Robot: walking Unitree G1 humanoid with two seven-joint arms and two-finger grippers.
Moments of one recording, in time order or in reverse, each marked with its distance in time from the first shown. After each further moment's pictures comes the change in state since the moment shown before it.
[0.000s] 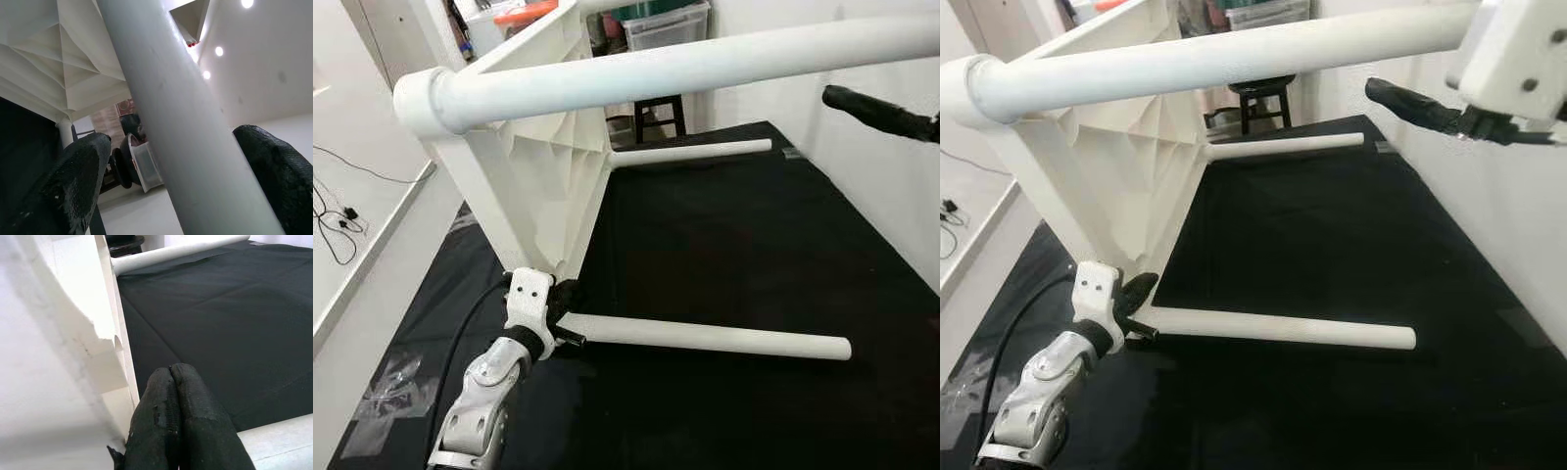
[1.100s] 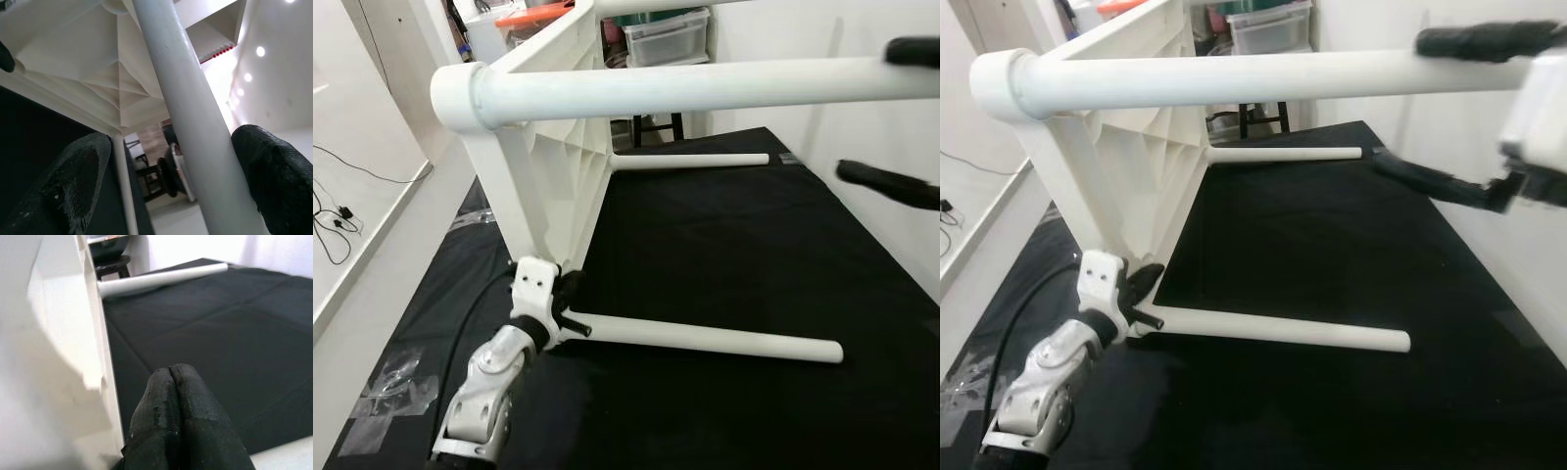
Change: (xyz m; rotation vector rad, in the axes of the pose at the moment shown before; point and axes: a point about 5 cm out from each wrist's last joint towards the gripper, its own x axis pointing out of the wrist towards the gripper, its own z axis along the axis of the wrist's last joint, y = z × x) left arm 0.013 -0.006 0.019 0.001 -0.039 -0.045; right arm -0.012 0.025 0.014 0.156 -0.054 0.161
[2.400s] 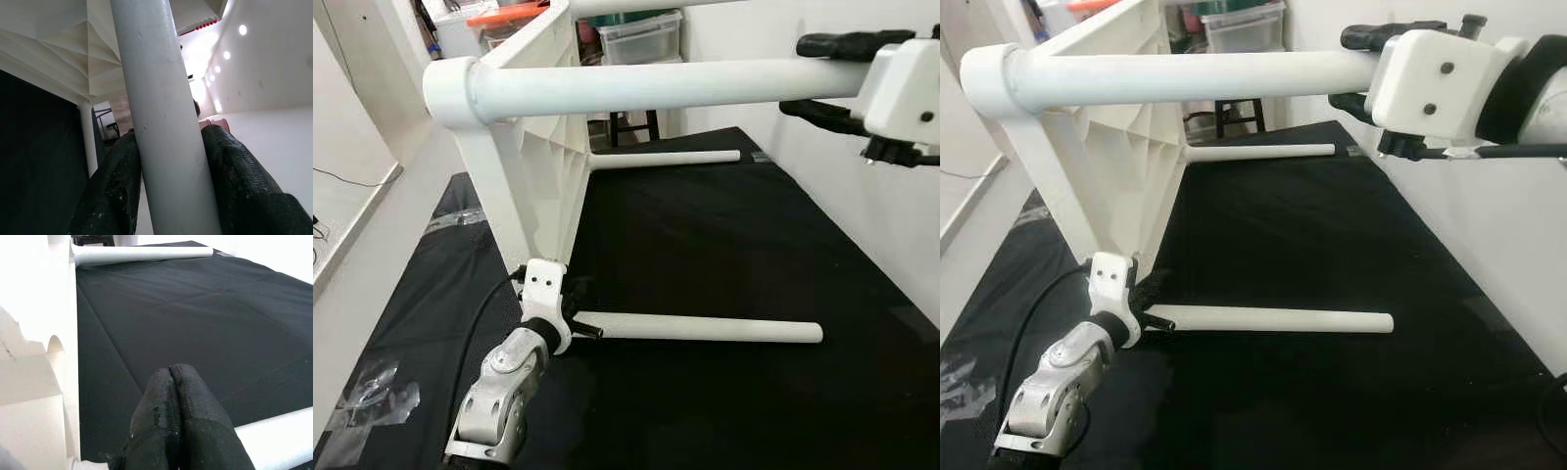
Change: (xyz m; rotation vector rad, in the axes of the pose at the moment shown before) left arm -0.002 -0.012 -0.009 -0.125 0.095 0.033; right arm 0.041 -0.012 -0.015 -0.078 0.112 -0.086
